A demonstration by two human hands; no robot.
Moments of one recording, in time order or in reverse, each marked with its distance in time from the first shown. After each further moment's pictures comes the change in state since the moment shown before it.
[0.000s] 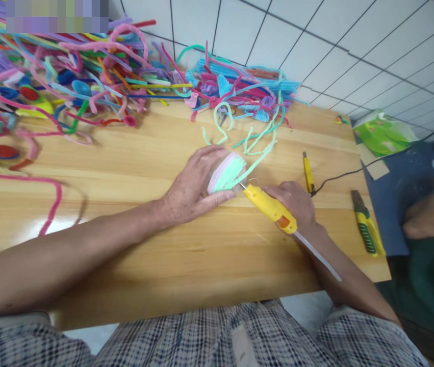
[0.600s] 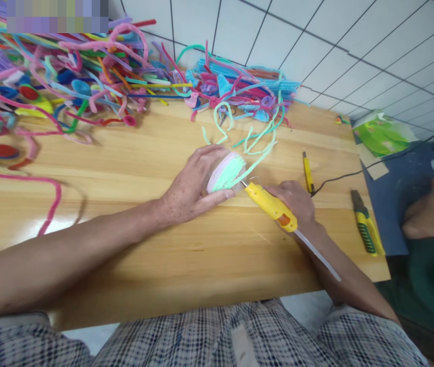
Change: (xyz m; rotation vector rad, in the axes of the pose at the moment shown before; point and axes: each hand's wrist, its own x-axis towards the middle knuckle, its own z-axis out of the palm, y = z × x) left_hand -0.001 -0.002 0.001 -0.019 0.015 0.004; right_hand -0.009 0.007 0.012 0.048 -0.026 0.116
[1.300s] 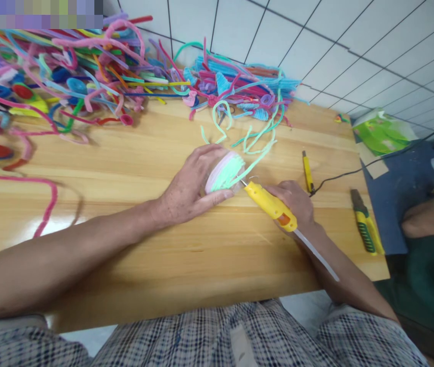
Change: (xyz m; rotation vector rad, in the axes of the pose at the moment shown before) left_hand 0.001 0.001 0.000 -0.011 0.020 0.009; right_hand -0.005 0.001 -0.001 -0.093 -0.173 0.184
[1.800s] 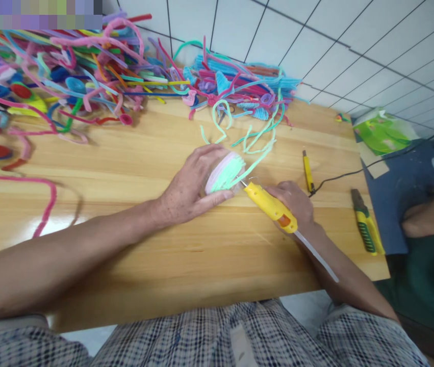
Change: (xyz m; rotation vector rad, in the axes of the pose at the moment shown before) left_hand 0.000 0.001 0.000 0.000 0.005 0.007; right_hand 0.000 0.004 -0.003 0.054 -0.033 -0.060
